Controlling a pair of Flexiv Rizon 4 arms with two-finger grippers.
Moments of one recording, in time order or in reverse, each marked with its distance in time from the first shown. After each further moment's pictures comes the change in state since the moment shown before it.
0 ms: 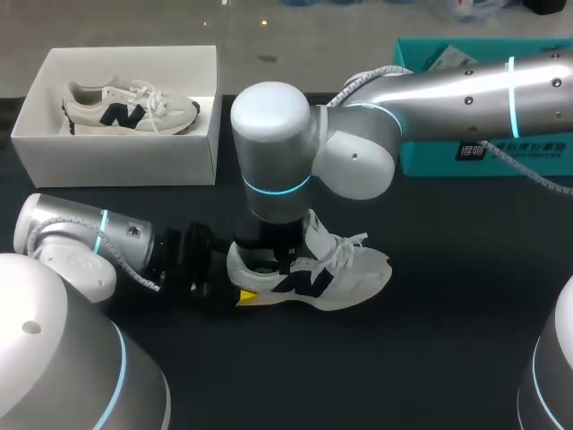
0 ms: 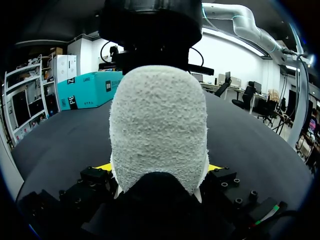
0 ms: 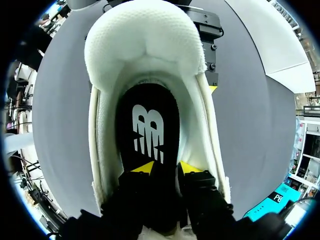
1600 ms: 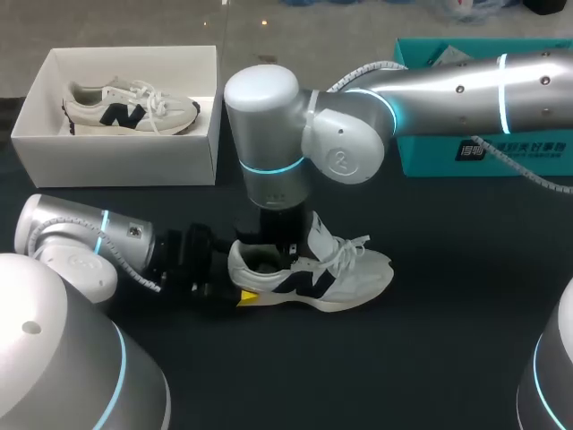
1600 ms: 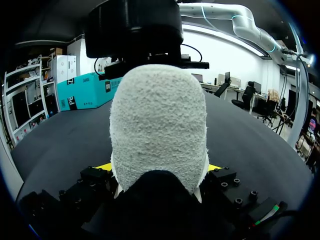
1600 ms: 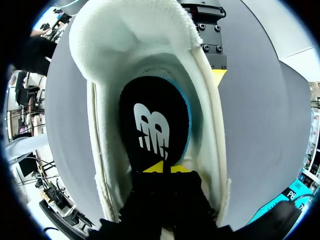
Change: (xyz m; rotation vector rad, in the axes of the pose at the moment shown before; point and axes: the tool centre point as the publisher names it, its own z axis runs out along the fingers) left arm 0.001 -0.001 0.001 0.003 0.001 0.002; right arm 0.012 -0.013 -0.001 0.069 0.151 0.044
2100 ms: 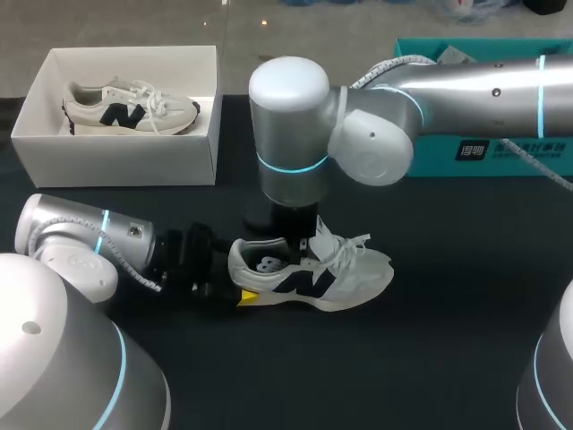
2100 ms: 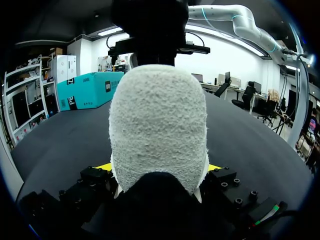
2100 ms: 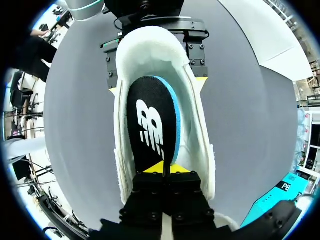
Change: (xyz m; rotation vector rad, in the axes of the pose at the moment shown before) left arm 0.000 0.000 0.000 -0.001 -0.001 -0.001; right arm -0.001 -0.008 -0.030 -0.103 -0.091 0.021
